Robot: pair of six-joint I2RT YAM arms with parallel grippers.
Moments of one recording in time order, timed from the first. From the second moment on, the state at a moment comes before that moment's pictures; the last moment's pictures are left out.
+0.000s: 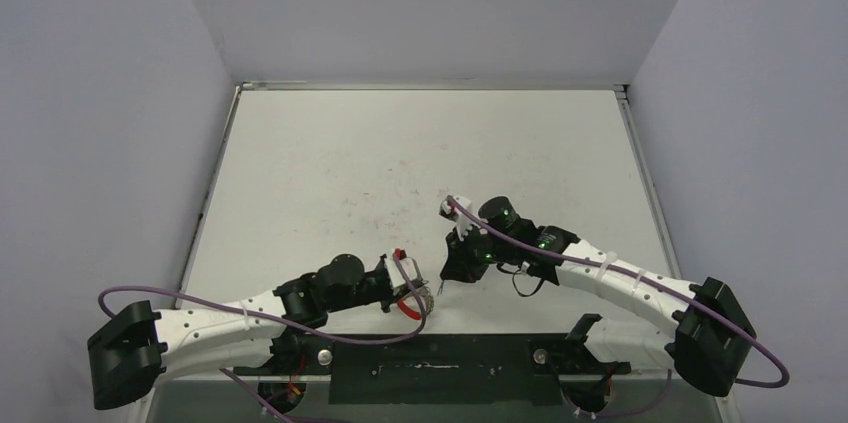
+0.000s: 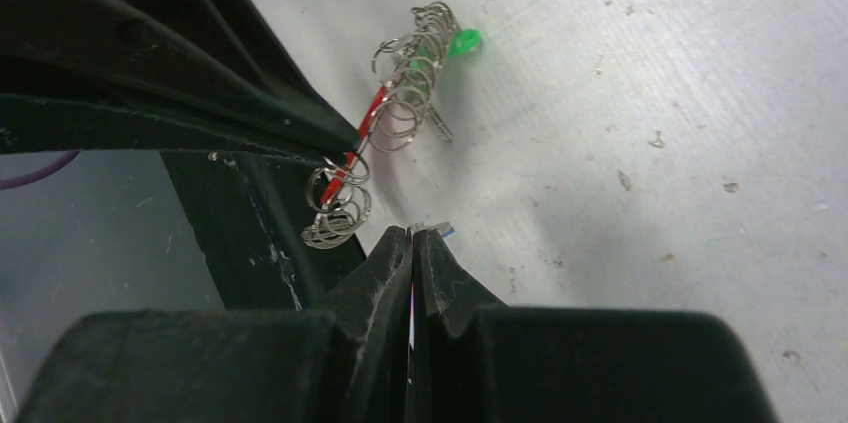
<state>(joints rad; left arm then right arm) -1.12 0.89 0.28 0.28 0.09 0.08 0.82 1.15 0.69 -0.29 -0.46 0.19</state>
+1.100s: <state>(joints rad) -1.12 0.88 0.27 0.29 0.11 0.06 1.00 1.20 0.75 -0.28 -0.40 0.14</state>
